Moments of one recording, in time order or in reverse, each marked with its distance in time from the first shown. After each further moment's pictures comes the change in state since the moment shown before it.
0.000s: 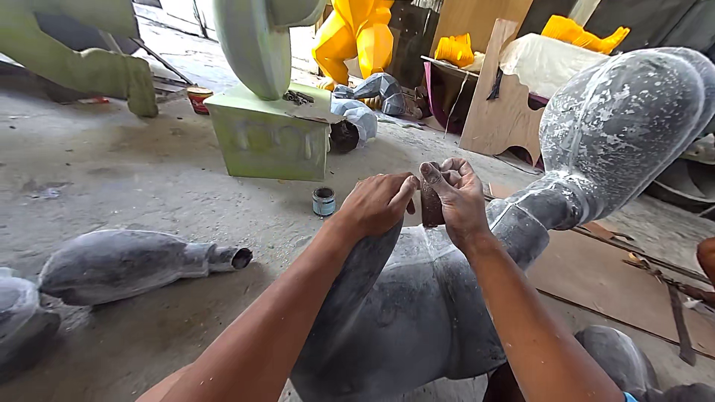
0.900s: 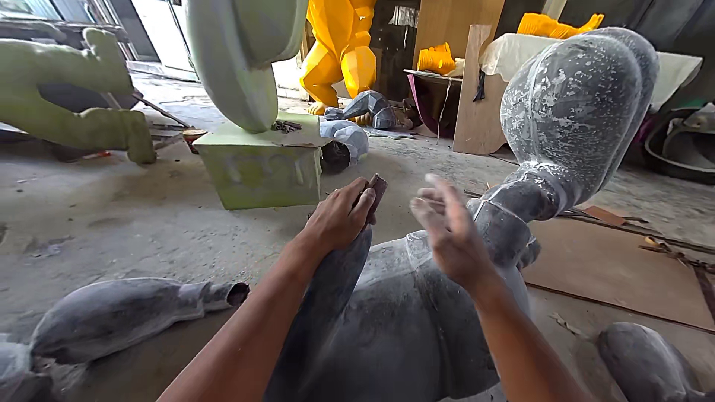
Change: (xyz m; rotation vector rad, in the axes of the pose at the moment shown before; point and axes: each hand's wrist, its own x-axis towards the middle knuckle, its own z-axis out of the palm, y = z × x) left_hand 0.013 -0.020 -0.002 -0.035 0.006 -0.232; right_hand -0.038 -0.025 -0.039 -0.521 -0.099 -0.015
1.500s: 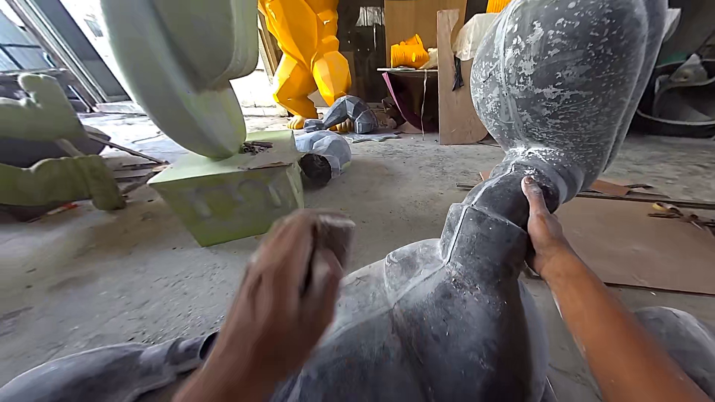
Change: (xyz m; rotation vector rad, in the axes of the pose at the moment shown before) left_hand -0.040 0.064 0.013 0.228 0.274 0.228; right_hand 0.048 0.176 -0.128 0.316 0.651 0.709
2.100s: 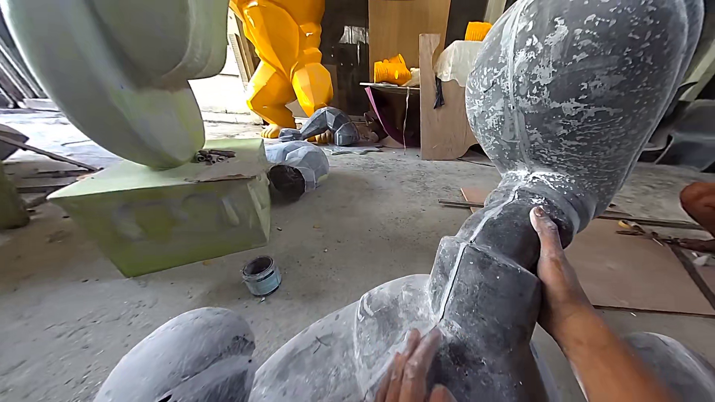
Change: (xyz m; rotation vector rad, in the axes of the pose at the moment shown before) left_hand -0.049 0.071 0.135 -0.378 -0.379 -0.030; right_hand -0.001 0.005 0.002 0.073 -0.009 -0.126
